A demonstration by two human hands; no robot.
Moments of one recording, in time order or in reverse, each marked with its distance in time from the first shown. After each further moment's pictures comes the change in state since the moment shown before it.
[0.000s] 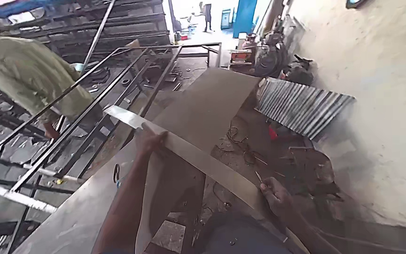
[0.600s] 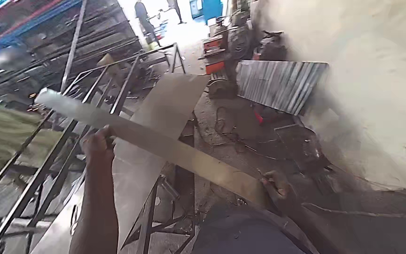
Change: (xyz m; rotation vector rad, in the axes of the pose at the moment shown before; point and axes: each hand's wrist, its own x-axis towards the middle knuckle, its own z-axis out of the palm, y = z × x) left_hand -0.010 0.164 -0.006 -1.025 0.180 -0.078; right_hand 0.041 0.153 -0.115 0.182 0.197 -0.216
